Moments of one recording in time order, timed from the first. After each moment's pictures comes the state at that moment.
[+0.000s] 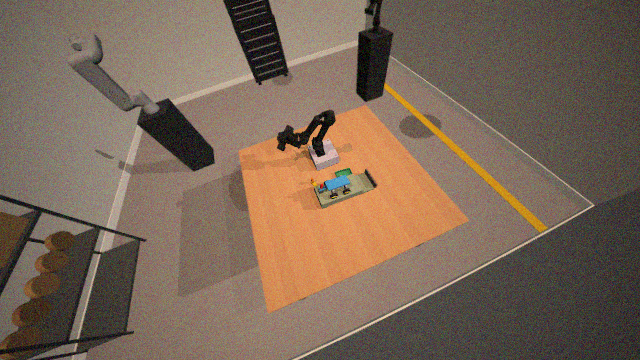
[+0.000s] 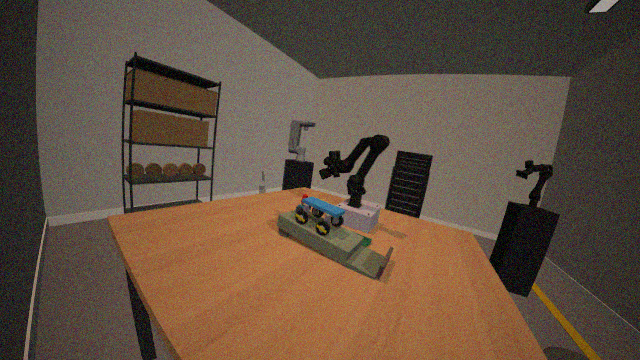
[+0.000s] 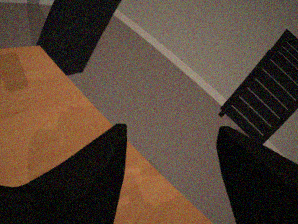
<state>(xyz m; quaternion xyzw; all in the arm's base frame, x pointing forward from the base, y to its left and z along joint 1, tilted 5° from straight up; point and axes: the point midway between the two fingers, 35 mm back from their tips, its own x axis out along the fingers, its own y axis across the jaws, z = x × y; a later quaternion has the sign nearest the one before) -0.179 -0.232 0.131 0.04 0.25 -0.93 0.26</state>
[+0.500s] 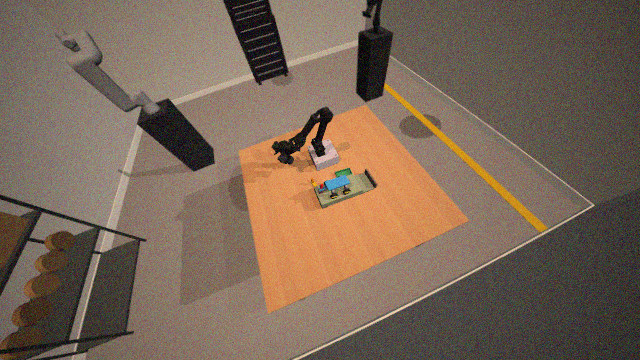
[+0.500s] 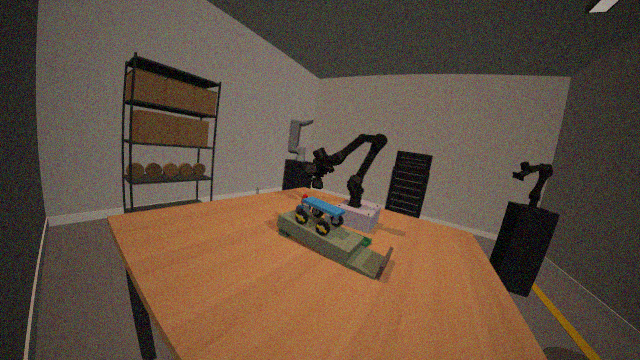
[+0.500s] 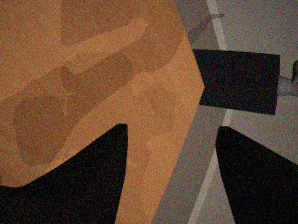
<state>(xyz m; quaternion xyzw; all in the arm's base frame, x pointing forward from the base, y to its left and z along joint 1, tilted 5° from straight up) -0.054 -0.301 0.094 -0.09 0.63 -0.56 0.53</state>
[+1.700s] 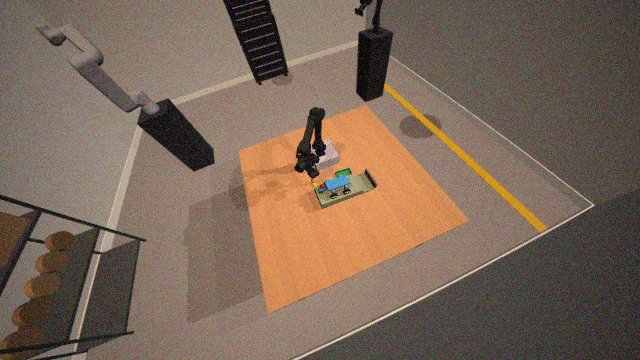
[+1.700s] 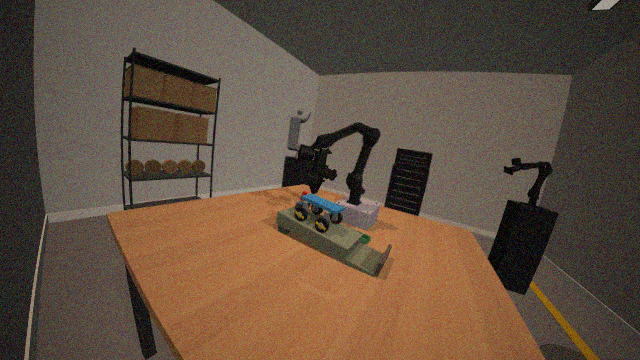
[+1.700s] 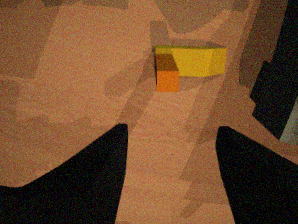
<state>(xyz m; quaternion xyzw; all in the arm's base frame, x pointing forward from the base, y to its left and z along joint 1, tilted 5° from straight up) 0.167 -0.150 0.085 -0.58 0.43 0.51 0.46</state>
